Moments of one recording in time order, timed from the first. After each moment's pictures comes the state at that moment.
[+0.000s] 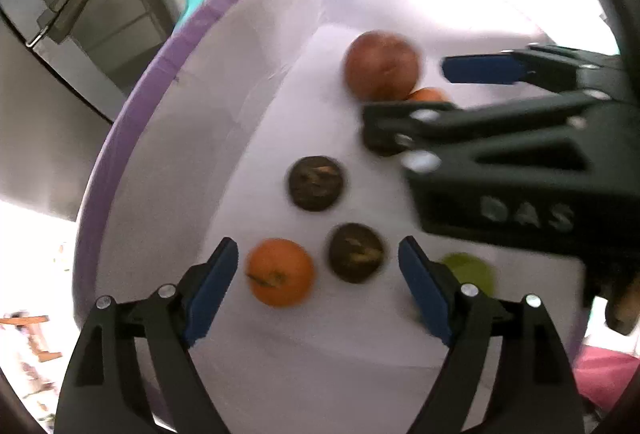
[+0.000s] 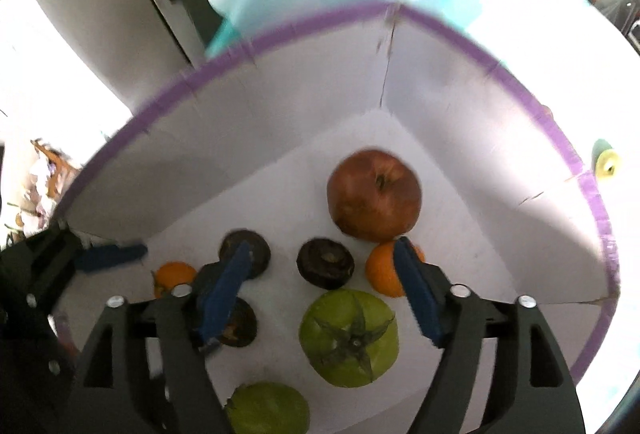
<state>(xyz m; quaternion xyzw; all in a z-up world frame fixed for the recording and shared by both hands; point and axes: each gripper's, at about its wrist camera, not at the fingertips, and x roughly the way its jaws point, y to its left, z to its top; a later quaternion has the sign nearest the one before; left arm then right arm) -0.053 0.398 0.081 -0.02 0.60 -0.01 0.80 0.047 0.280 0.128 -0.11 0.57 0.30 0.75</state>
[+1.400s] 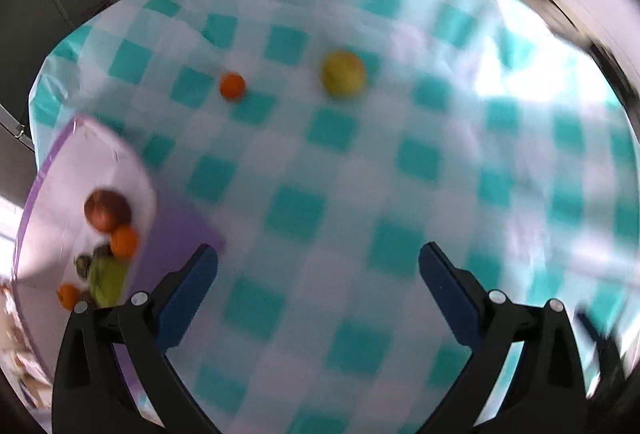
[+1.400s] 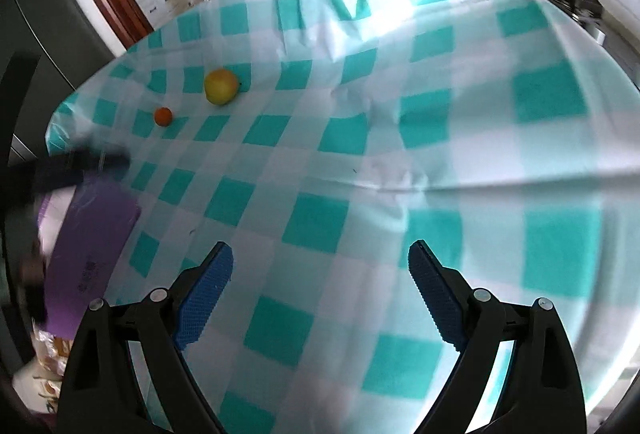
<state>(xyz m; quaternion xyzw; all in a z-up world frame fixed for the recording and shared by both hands) 0.102 0.057 0.125 -0.02 0.56 0.09 0.83 0.001 -0.204 0.119 0.10 0.54 0.08 0.84</state>
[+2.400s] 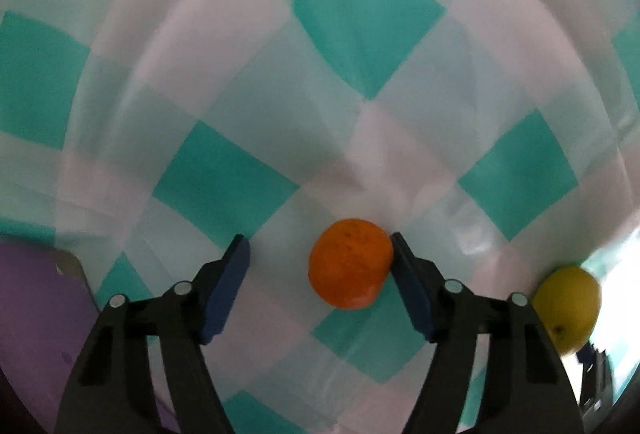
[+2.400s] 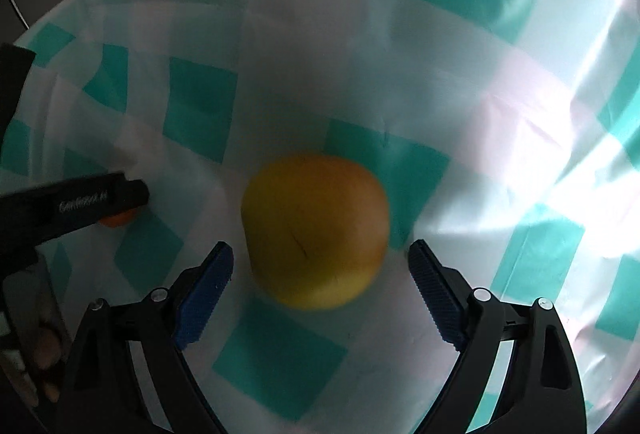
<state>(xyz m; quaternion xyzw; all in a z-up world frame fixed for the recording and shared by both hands) 0.328 0.237 -0.001 -0.12 0.60 0.20 0.77 0.289 0.025 -0.004 -0.01 0.58 0.14 0.80</state>
